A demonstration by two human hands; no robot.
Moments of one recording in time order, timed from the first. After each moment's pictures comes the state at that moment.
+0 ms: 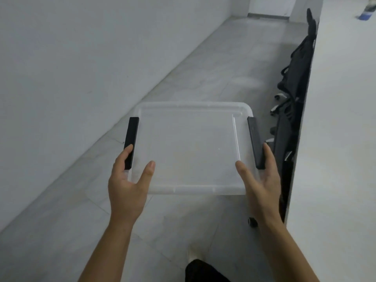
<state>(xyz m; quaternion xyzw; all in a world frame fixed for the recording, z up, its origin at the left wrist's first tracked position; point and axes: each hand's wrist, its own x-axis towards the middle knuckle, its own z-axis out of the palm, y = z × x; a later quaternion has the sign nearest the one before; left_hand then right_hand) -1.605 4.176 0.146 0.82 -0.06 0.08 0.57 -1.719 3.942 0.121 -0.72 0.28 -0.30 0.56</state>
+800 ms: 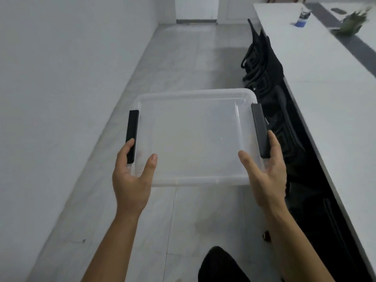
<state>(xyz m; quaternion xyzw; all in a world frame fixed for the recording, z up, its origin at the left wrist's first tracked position) -0.994 3.890 0.159 0.77 -0.21 -0.02 0.60 -1.193 3.717 0.164 -0.67 0.40 -0.42 0.46</state>
